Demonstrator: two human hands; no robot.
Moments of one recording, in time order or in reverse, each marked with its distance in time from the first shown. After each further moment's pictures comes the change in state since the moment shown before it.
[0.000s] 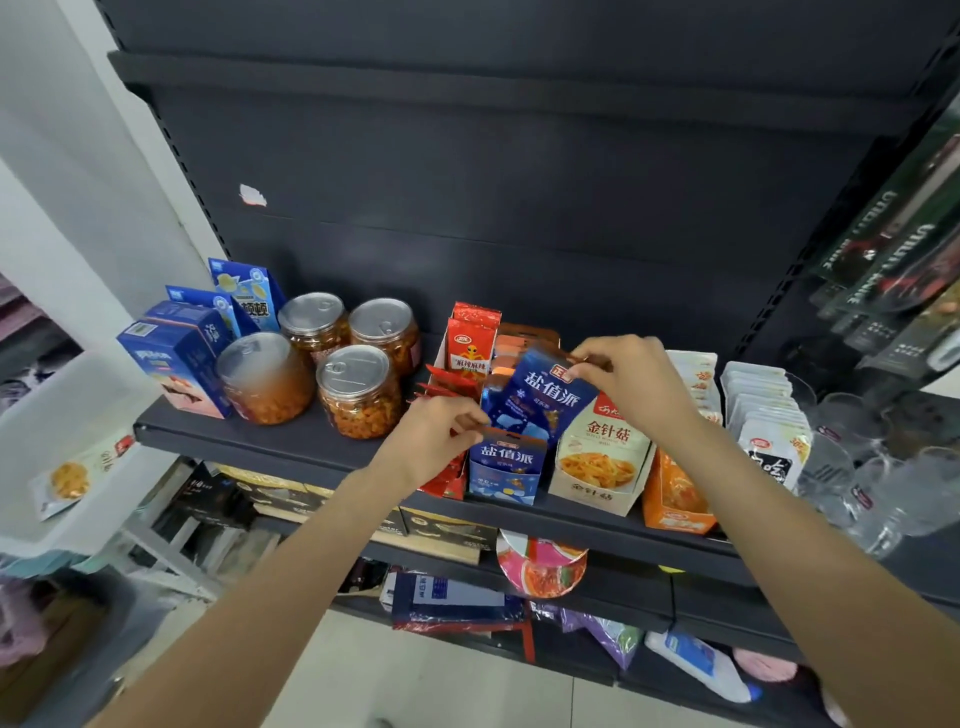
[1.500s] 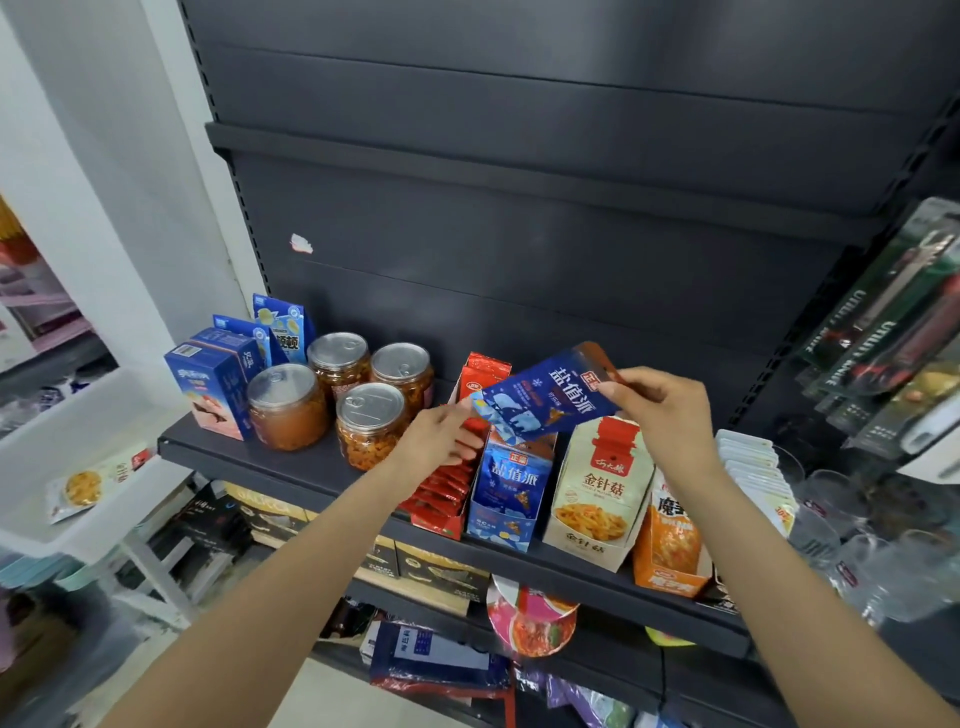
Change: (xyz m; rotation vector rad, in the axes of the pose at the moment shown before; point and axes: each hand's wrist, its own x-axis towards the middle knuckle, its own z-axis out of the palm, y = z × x) left_hand 0.006 0.022 -0.024 -0.647 0.071 -0.454; right_hand -0.023 -0.022 -0.031 0.674 0.263 0.117
